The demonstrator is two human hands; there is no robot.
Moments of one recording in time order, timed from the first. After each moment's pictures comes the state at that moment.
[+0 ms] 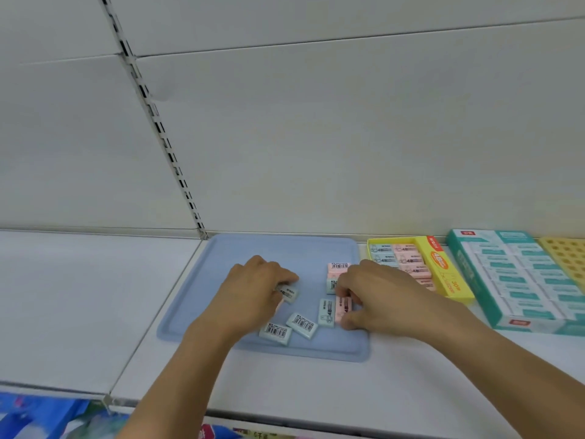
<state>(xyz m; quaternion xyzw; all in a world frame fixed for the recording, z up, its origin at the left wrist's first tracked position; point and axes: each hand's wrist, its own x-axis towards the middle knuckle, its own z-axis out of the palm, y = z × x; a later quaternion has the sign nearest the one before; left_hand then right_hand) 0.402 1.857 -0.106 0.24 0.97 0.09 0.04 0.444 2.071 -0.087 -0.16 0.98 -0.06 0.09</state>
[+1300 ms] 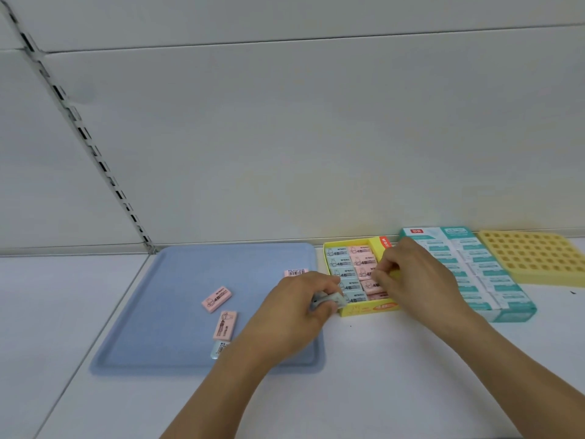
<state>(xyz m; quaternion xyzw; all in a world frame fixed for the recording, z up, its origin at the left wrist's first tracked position) 0.422 1.954 -0.118 0.31 0.88 0.36 0.09 0.453 2.158 -0.110 0.13 0.97 -0.16 -0.12</state>
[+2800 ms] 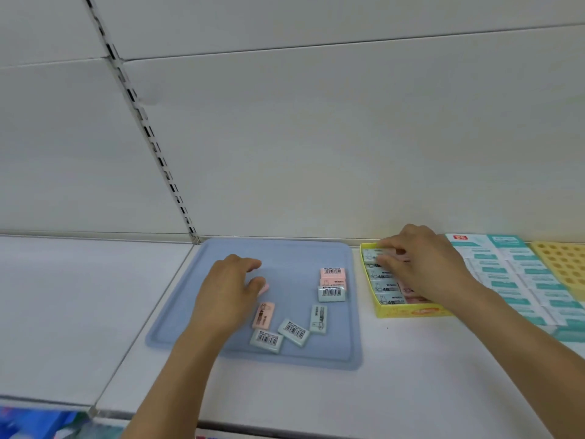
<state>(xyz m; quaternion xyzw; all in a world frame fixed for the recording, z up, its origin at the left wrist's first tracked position) 0.394 1.851 -0.118 0.05 0.97 0.25 -0.03 0.410 2.148 -0.109 0.01 0.98 -0.14 -0.11</state>
